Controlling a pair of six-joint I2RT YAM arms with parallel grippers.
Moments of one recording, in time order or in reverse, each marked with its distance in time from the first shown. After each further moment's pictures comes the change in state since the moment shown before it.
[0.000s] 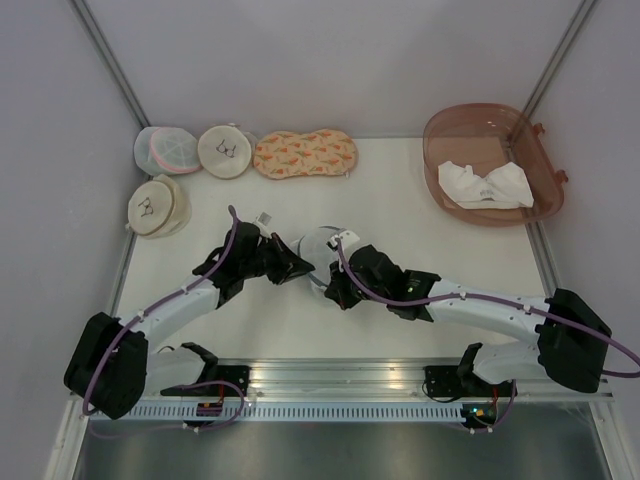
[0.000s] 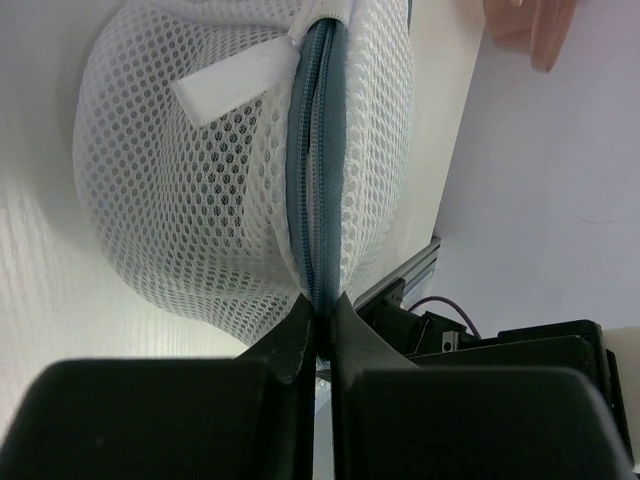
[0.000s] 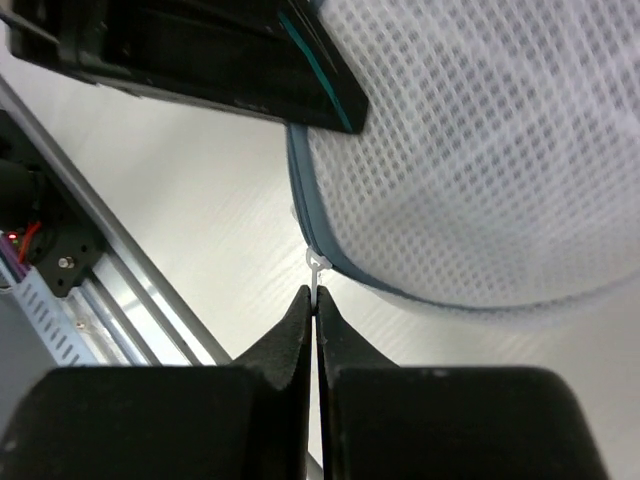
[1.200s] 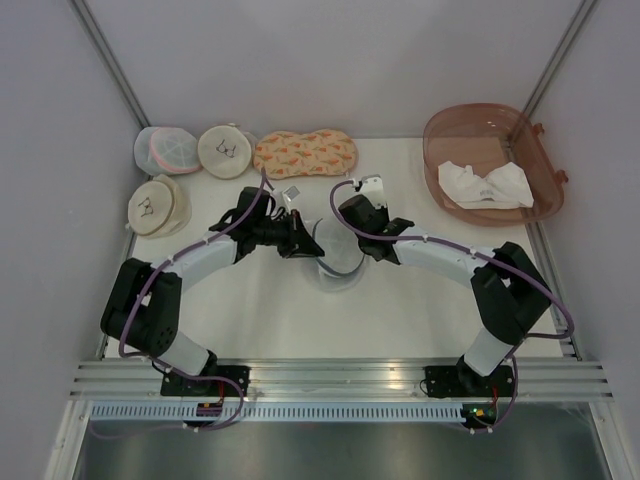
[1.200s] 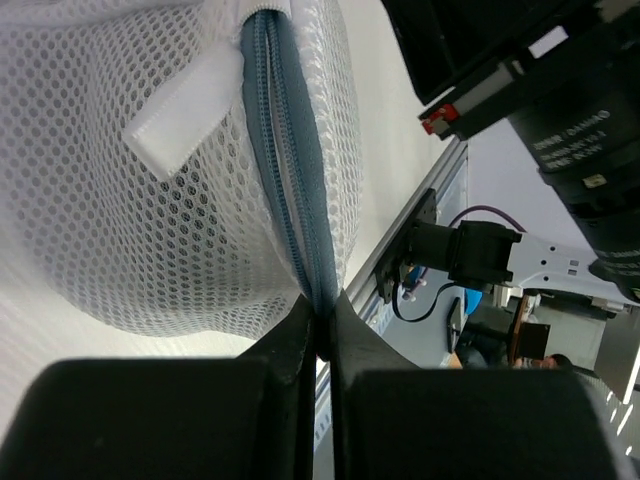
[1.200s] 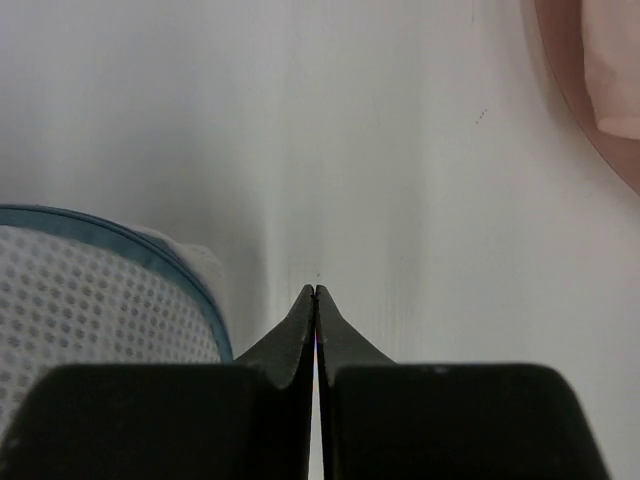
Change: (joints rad) left arm 0.093 0.344 0.319 -0.091 0.380 0.429; right arm -0.280 0.379 0.357 -0.254 0.724 -0.077
